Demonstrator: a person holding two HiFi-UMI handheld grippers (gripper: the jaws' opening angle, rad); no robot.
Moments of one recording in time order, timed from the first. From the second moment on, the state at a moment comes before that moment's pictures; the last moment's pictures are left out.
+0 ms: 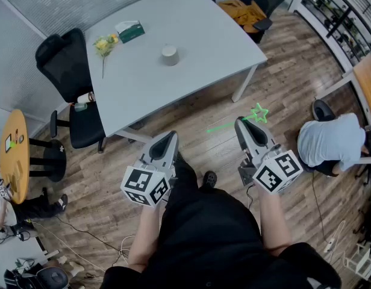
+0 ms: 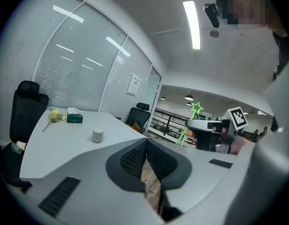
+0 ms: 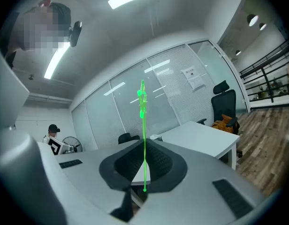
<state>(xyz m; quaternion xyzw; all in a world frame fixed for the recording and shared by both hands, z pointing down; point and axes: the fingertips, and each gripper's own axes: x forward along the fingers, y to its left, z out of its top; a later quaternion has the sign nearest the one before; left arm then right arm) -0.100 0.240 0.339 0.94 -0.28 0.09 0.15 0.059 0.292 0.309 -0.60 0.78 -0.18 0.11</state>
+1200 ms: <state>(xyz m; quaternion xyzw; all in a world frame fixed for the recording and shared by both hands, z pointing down) -0.102 0.225 0.355 0.94 -0.28 0.10 0.17 0.072 0.288 0.326 -0.61 0.76 -0.20 0.10</state>
